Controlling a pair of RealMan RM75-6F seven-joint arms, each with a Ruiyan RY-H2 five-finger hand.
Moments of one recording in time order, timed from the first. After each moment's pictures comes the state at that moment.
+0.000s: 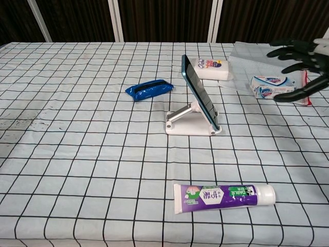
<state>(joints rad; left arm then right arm) -0.12 -1.16 -0.09 -1.62 1.39 1.45 0.10 0.49 -1.34 0.15 -1.46 -1.41 1.09 0.51</state>
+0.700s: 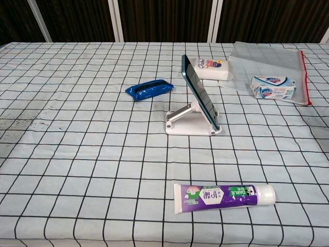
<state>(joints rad) -0.12 -1.16 -0.08 -1.61 1.40 1.46 0.12 0.17 -1.18 0.03 -1.64 -1.39 1.49 -0.27</state>
